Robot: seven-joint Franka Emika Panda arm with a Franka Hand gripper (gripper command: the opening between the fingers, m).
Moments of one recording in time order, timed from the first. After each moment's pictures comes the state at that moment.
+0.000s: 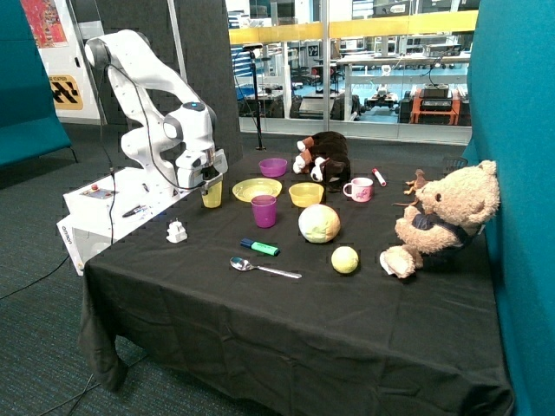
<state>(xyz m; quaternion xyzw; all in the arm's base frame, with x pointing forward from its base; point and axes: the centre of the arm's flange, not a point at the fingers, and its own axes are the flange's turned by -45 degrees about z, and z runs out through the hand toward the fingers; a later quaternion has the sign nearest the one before) 0.338 -0.127 0.323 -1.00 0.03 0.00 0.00</state>
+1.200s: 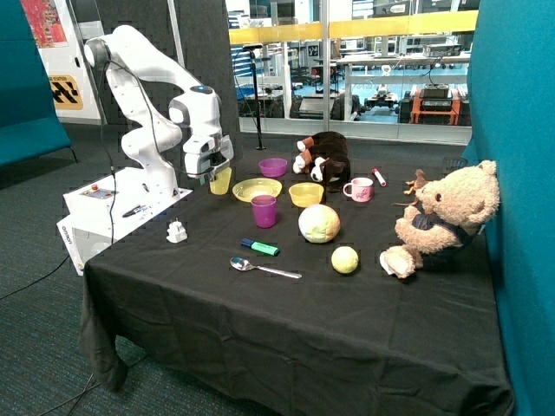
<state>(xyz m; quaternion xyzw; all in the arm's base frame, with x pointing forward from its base) 0.367 -0.109 0.374 -1.00 0.01 0.00 0.00</state>
